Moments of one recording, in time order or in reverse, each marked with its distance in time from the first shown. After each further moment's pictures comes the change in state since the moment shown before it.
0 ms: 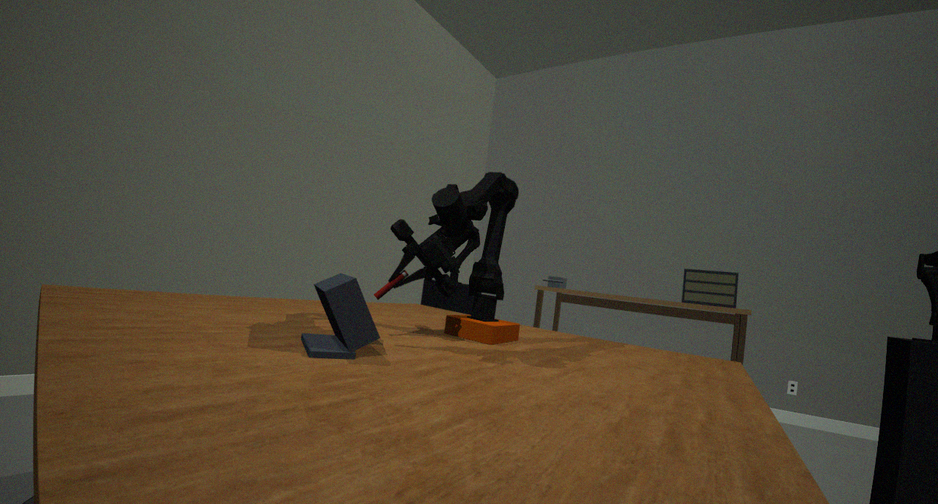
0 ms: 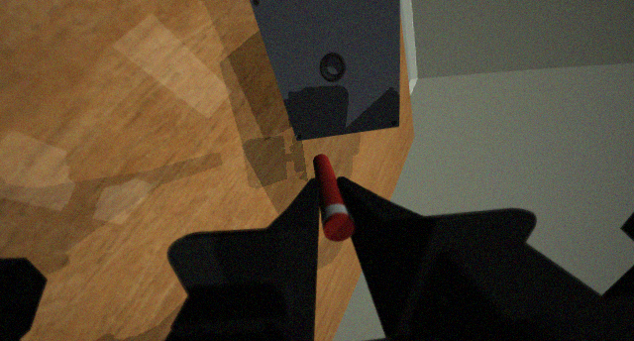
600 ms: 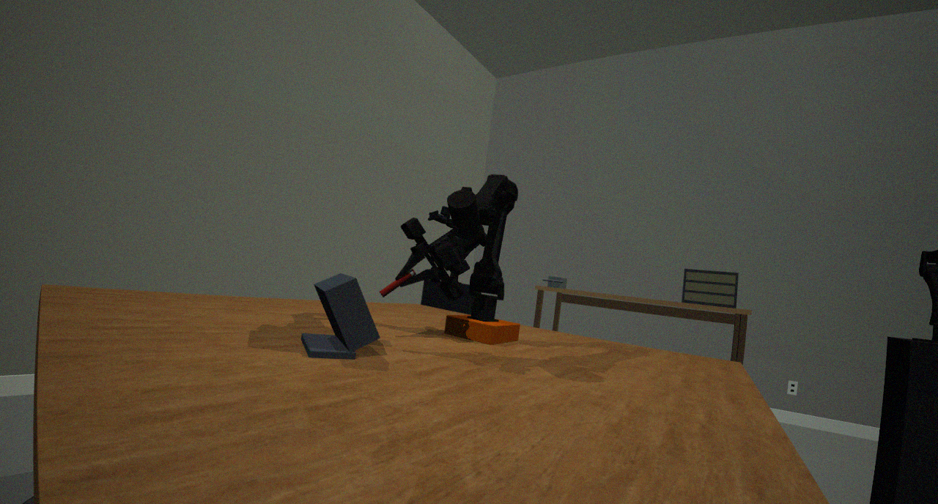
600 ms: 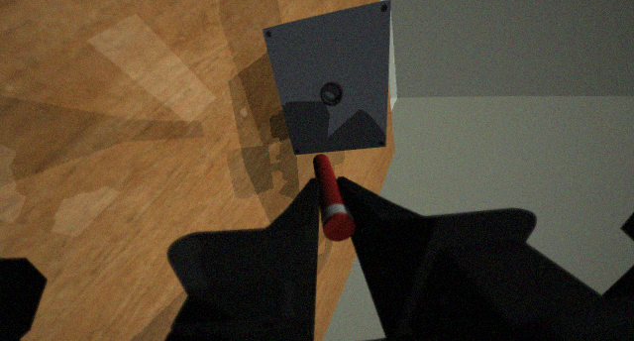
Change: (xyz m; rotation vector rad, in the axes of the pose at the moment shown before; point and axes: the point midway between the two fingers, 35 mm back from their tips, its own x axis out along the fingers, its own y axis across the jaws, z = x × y) arm -0.012 0.008 0.014 -0.070 -0.056 -0.079
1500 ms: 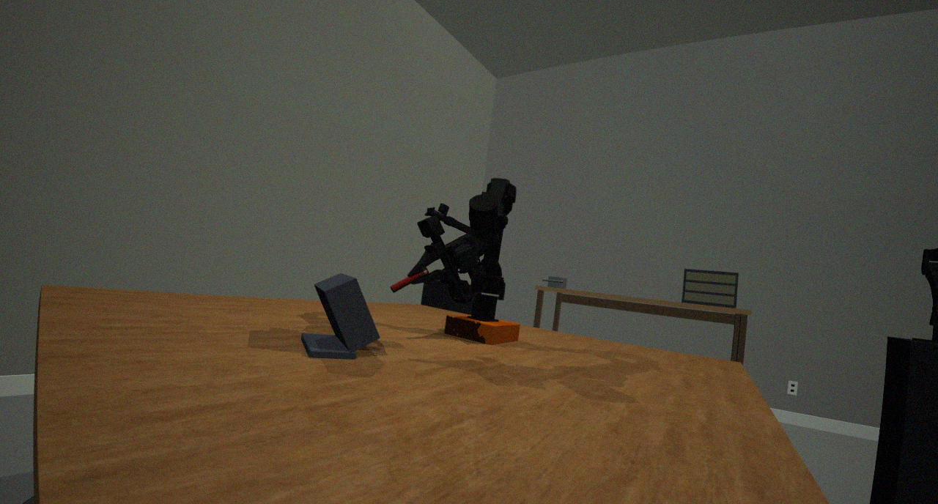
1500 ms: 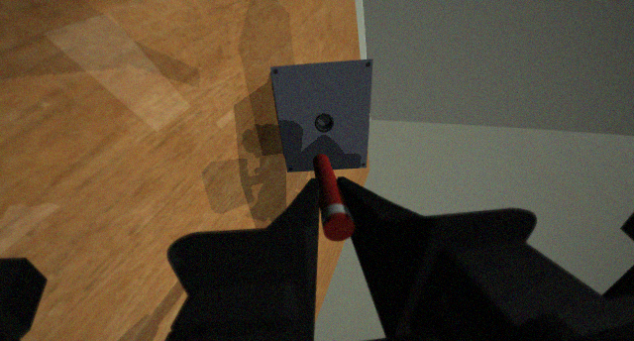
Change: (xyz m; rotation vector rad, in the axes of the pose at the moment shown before) arm -0.020 0.011 0.020 -0.088 -0.083 -0.116
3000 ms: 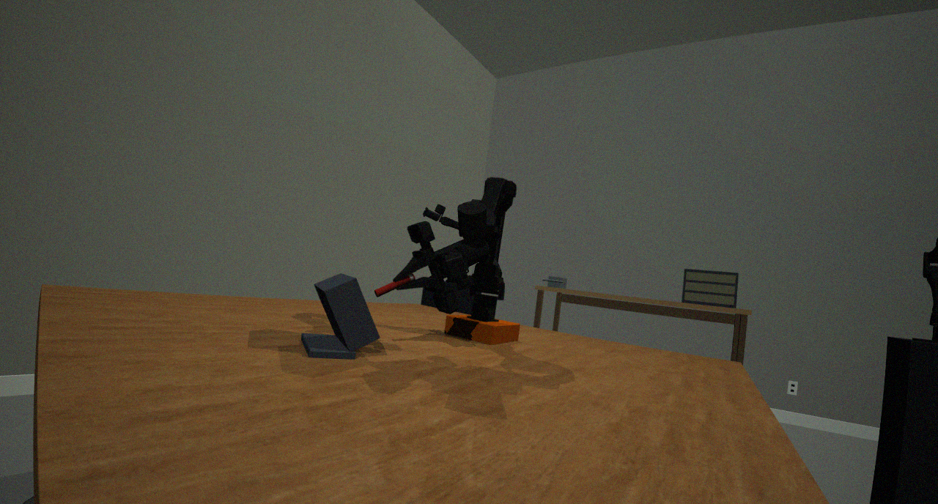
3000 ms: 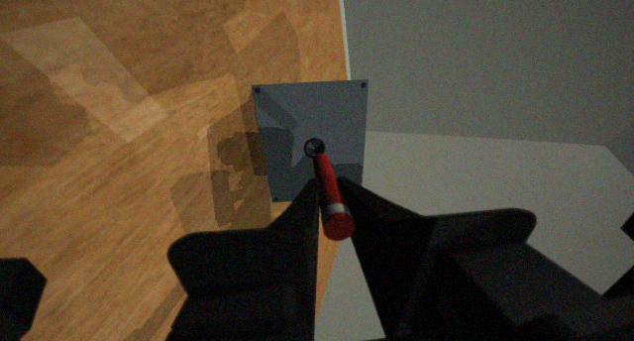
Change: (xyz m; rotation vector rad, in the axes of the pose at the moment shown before) arm 0.034 -0.005 0.014 -0.023 -0.054 -0.087
